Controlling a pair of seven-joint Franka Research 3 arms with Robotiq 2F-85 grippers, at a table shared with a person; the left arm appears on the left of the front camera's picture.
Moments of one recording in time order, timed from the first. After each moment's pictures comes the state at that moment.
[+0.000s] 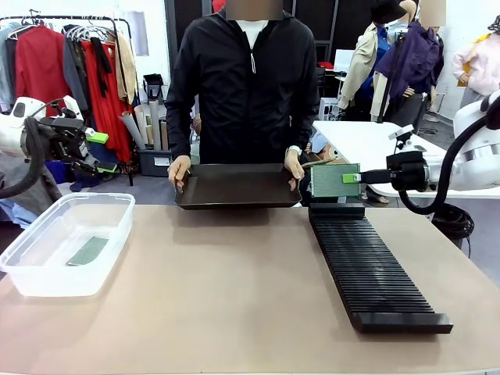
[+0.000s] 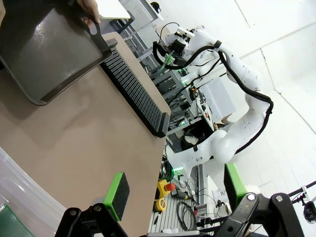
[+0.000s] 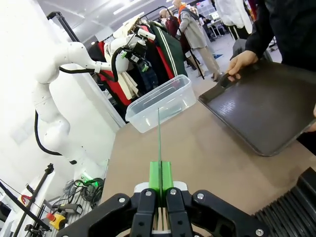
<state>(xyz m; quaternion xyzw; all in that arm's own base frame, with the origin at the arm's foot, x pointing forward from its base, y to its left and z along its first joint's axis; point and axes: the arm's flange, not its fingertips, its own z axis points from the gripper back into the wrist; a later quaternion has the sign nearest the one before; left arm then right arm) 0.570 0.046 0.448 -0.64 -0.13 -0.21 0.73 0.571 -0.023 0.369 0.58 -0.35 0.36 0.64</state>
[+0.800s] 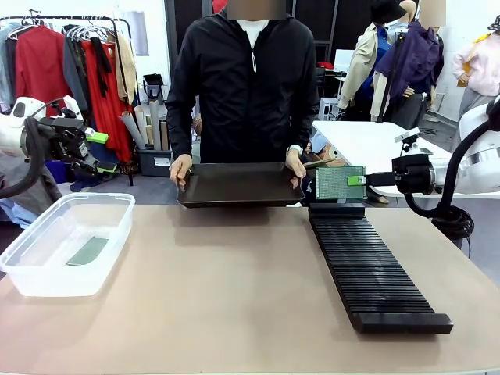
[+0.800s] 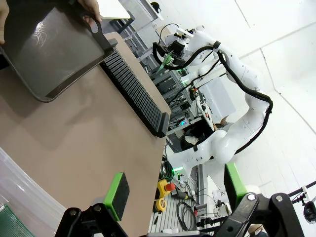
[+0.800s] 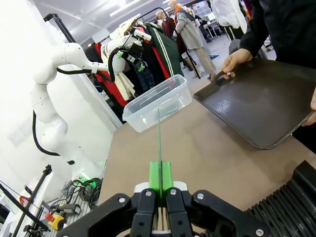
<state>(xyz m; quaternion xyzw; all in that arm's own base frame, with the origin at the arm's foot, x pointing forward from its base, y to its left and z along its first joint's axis) 0.570 0.046 0.448 -0.64 -0.13 -0.21 0.73 0.569 -0.031 0.365 0.57 -0.36 0.35 0.65</state>
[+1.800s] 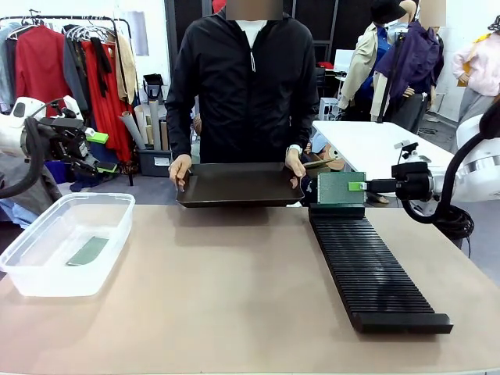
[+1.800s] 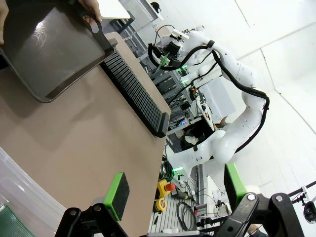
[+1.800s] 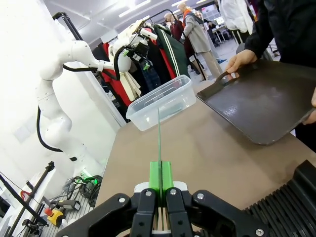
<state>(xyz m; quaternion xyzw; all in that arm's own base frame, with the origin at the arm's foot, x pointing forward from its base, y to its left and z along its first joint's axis) 0.570 0.046 0.448 -0.64 -0.13 -0.21 0.73 0.577 -0.039 0.341 0.59 -0.36 0.36 0.63</state>
